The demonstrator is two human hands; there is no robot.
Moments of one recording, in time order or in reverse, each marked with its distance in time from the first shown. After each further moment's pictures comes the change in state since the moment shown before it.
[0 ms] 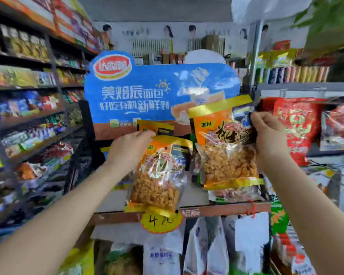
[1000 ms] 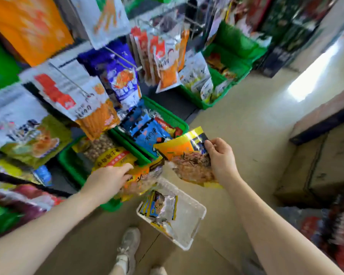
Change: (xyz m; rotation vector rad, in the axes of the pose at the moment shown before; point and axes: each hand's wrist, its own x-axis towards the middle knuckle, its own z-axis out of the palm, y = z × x) left_hand -0.252 0.590 0.311 -0.561 -0.985 0.464; right_hand -0.249 0.181 -0.650 -0.779 0.602 0.724
